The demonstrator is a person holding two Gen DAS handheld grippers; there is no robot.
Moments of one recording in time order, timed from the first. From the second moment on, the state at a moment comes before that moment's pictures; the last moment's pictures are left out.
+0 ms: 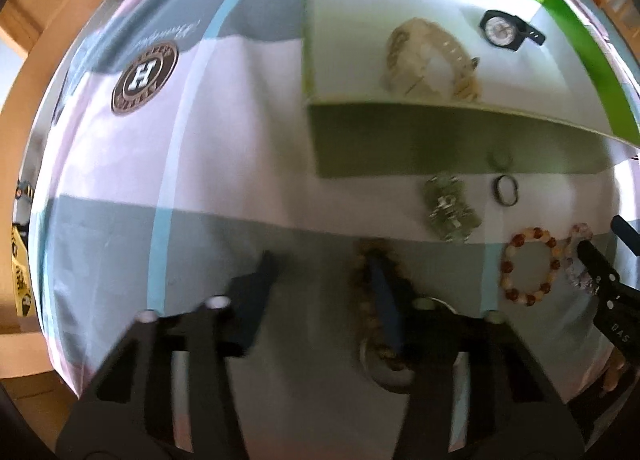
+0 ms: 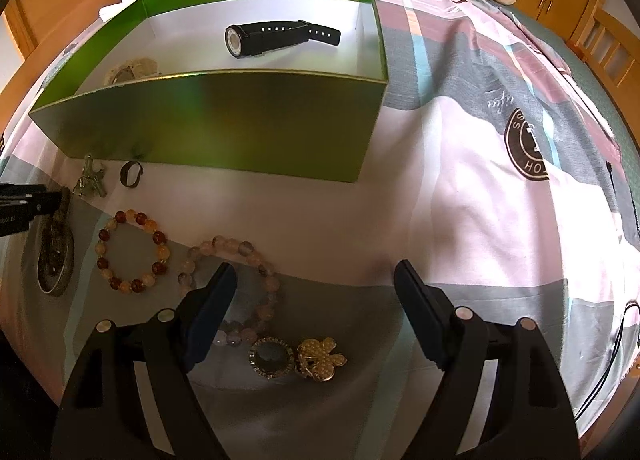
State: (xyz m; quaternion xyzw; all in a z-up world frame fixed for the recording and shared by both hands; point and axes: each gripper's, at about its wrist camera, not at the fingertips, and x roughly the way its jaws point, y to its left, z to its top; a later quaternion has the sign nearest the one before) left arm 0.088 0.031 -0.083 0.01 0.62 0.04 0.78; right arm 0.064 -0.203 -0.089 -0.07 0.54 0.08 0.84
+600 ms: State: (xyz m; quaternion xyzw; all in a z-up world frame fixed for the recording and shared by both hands) left arm 0.096 0.060 -0.072 -0.05 0.60 0.07 0.80; right arm 0.062 -0.211 -0.081 -0.05 0.53 0.09 0.84
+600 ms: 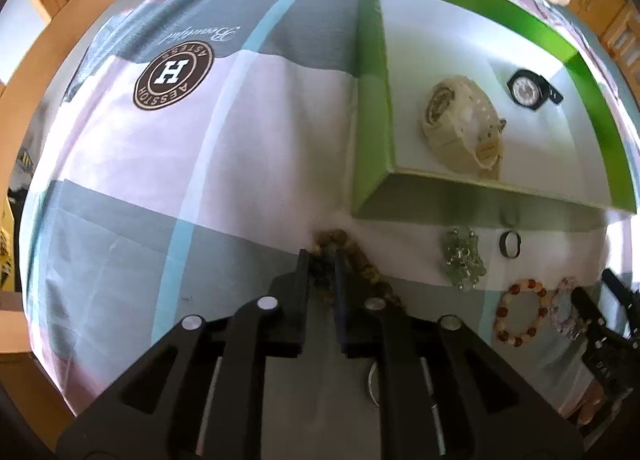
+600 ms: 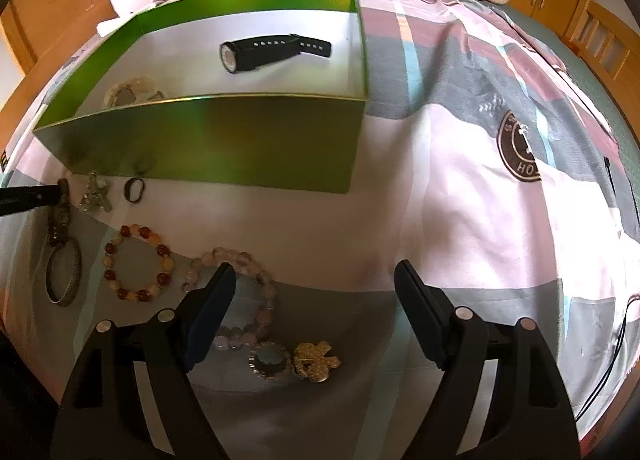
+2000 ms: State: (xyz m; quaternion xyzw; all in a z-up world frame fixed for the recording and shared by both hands) left arm 0.077 0.023 -0.089 0.03 0.59 0.08 0.80; right arm 0.059 -0.191 -0.093 -0.09 0.53 0.13 0.84
